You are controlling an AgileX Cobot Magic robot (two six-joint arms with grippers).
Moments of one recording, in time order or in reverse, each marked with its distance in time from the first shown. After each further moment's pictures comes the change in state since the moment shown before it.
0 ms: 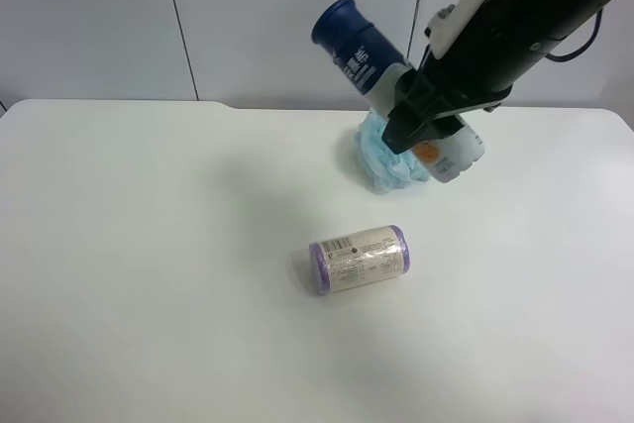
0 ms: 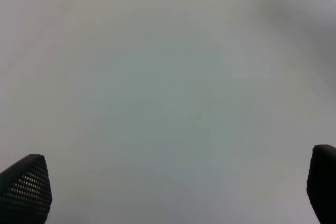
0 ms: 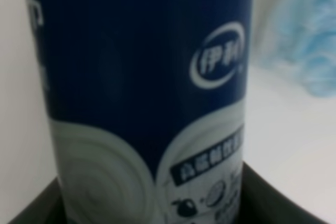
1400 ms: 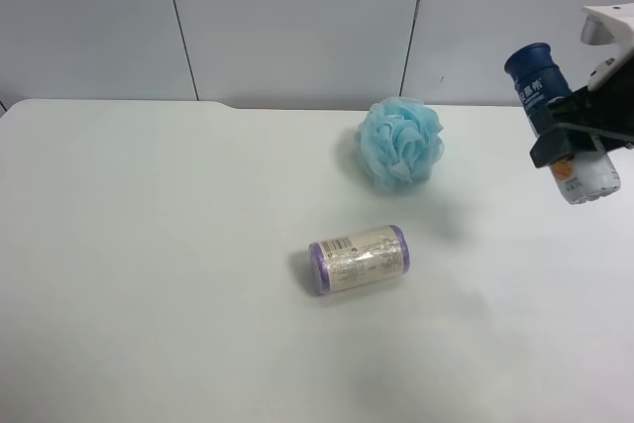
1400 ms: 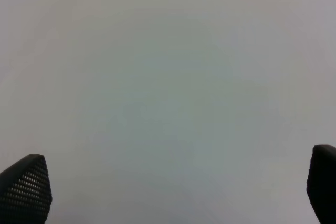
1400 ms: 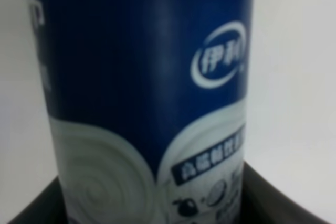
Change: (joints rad) left arm 0.000 0.000 0.000 0.000 0.000 -0.001; right arm -0.556 -0.023 0.213 0.030 -0.084 0.024
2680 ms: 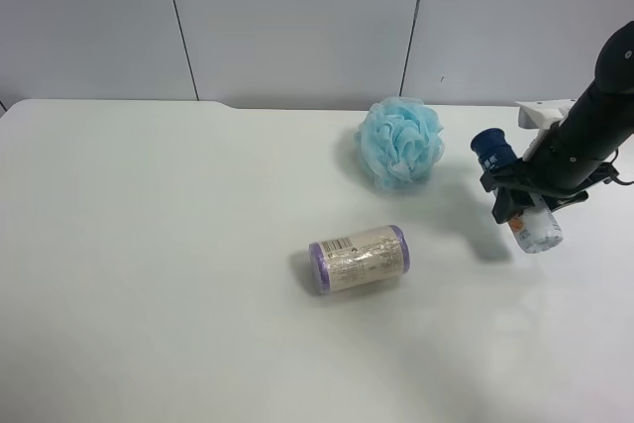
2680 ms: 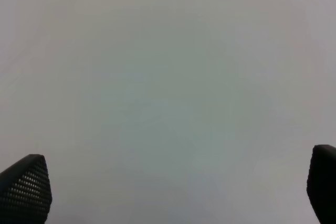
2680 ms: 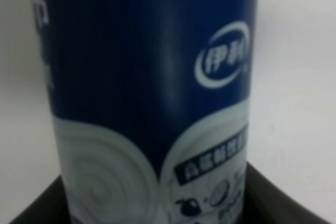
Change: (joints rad) left arm 0.000 0.000 0.000 0.000 0.000 0.000; right arm -0.001 0.390 0.003 -0.012 -0.168 0.037
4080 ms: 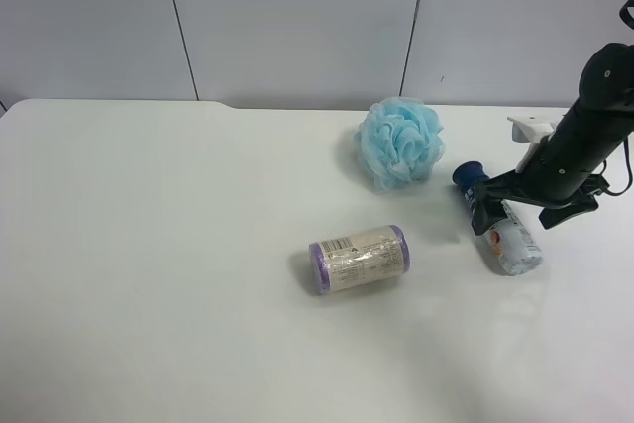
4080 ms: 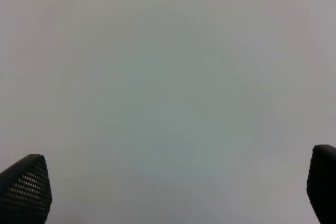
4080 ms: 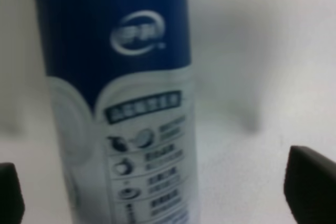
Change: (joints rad) left arm 0.000 0.000 0.000 0.000 0.000 0.000; right arm 0.000 0.065 0.000 -0.018 -0.040 0.034
